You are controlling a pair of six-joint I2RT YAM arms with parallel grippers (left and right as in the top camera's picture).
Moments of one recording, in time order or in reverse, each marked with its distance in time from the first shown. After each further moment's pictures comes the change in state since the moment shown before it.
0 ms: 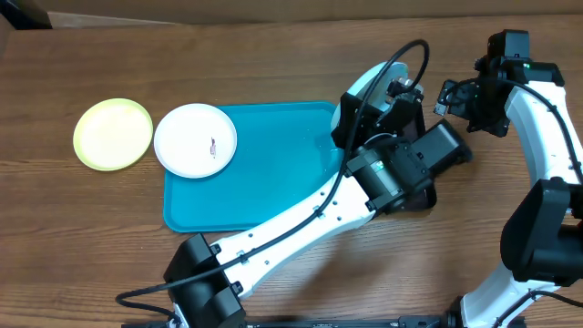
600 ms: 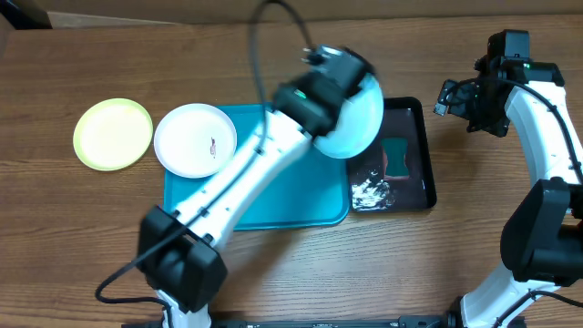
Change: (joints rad) left arm 0.397 0.000 0.000 -0.108 0.812 -0.159; right arm 0.000 0.000 0.000 0.000 0.000 0.000
